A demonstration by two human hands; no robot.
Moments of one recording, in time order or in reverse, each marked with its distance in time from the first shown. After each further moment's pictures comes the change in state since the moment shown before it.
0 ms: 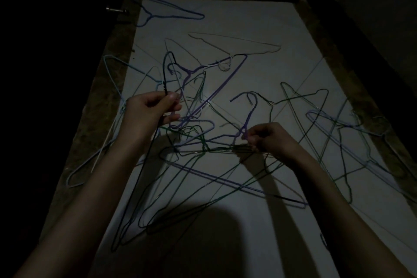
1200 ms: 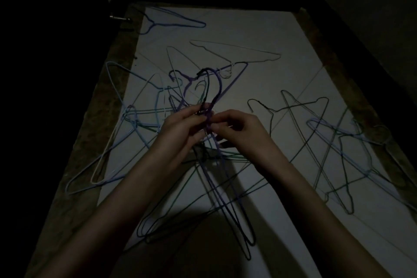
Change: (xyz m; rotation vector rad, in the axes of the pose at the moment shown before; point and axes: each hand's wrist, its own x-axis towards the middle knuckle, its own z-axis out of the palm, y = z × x) left_hand -0.007 -0.008 0.040 -0.397 -0.229 -0.274; right_hand -0.029 -0.076 0.041 0.171 0.007 -0.272
